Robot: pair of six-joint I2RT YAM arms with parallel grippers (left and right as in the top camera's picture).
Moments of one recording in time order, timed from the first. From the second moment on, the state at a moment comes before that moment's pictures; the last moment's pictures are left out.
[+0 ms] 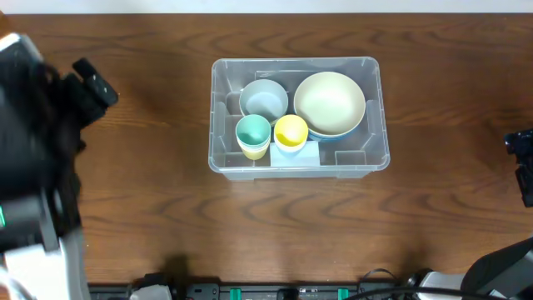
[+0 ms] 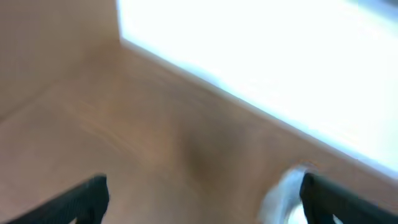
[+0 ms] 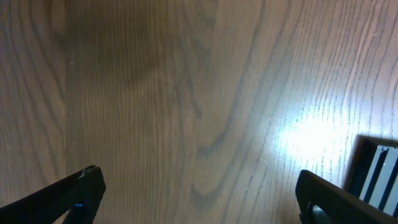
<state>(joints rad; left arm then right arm) 0.18 1.07 1.54 -0.90 -0.10 -0.34 -0.64 1.55 1.38 -1.19 0.15 0.83</state>
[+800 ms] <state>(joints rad) -0.02 0.06 0.03 0.04 0.03 -0.32 -0.64 1.55 1.38 -1.19 0.15 0.83</state>
